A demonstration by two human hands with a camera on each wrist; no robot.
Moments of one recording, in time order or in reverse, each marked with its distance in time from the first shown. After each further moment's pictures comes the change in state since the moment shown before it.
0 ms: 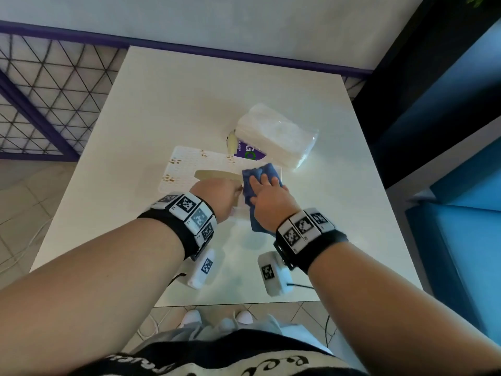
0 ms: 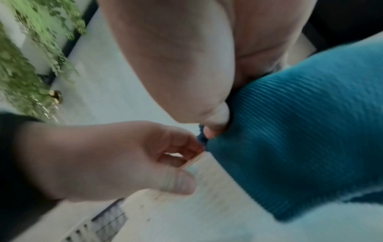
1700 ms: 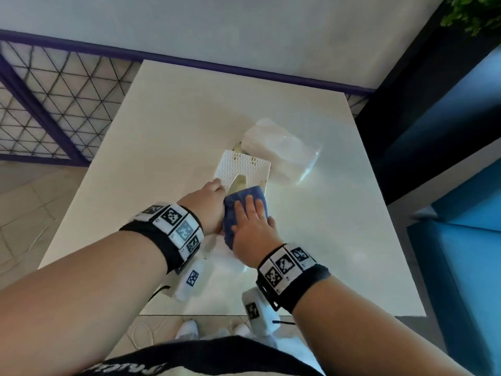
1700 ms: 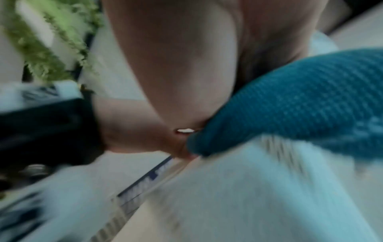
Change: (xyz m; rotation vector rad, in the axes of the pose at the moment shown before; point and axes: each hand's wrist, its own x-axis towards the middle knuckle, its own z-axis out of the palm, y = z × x) left_hand -0.013 -0.023 -0.001 -0.015 -0.052 -0.120; right_hand -0.041 -0.043 0.013 0.207 -0.058 -0.034
